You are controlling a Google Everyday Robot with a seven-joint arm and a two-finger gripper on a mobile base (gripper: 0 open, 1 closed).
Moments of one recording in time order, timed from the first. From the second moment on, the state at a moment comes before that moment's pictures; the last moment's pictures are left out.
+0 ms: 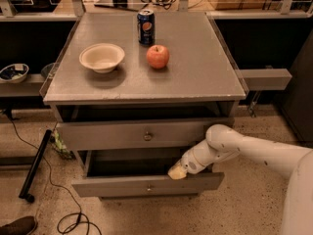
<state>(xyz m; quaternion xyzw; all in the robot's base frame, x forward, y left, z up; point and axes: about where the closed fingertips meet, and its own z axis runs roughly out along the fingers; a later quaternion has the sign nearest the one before) 0.541 -0.074 0.466 -0.46 0.82 0.30 0.16</state>
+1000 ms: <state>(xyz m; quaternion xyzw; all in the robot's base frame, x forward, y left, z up) 0.541 -0.074 0.466 -0.46 0.82 0.30 0.15</state>
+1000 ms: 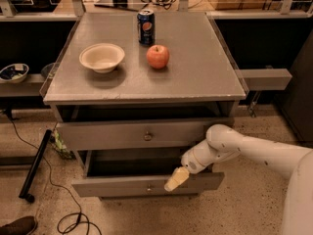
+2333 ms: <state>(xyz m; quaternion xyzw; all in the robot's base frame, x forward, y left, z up) 0.511 -0.091 0.456 -0.44 0.83 0.32 0.14</state>
